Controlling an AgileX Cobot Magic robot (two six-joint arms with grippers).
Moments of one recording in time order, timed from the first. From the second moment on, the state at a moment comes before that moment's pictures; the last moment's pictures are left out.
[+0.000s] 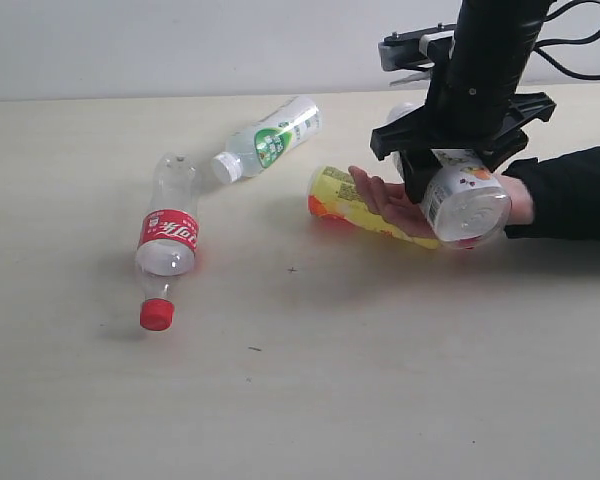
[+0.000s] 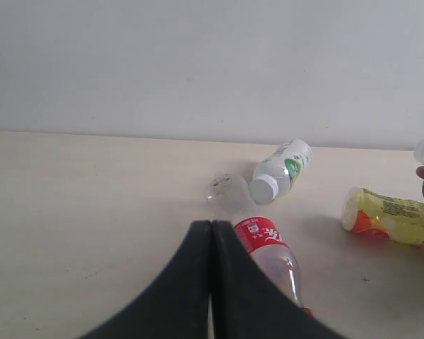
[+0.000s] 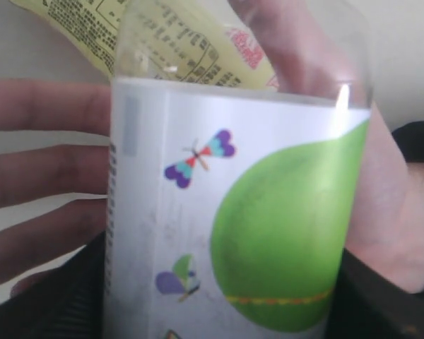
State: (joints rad) left arm -0.11 0.01 0.00 -0.06 0.19 -0.08; right arm 0.39 1.91 -1.48 -0.01 1.15 0.11
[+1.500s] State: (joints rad) left arm -0.11 0.01 0.00 -0.06 0.19 -0.08; right arm 0.39 1.38 -1.20 0.06 1.04 0.02
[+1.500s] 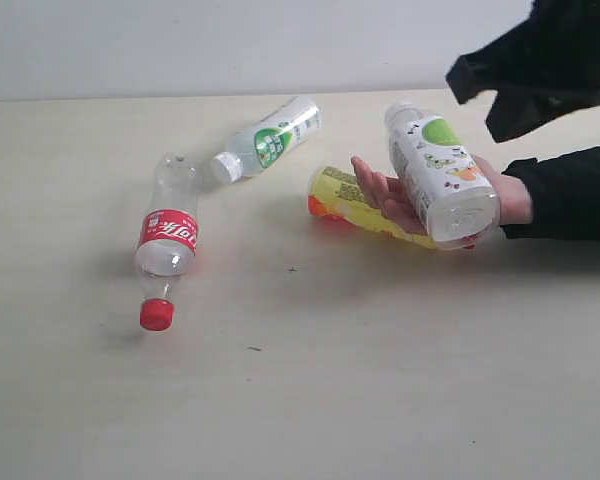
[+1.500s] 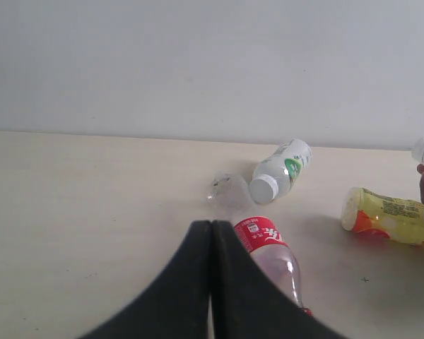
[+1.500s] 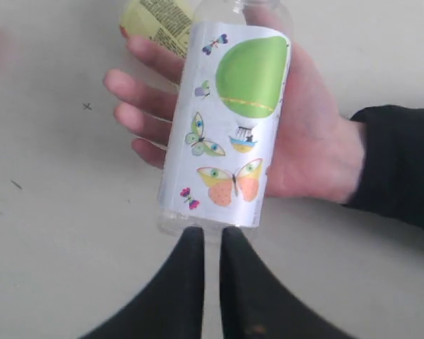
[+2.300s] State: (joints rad) left arm -0.11 0.01 0.00 -0.06 0.19 -0.08; right arm 0.39 0.34 -0.50 0.09 0.60 -0.09
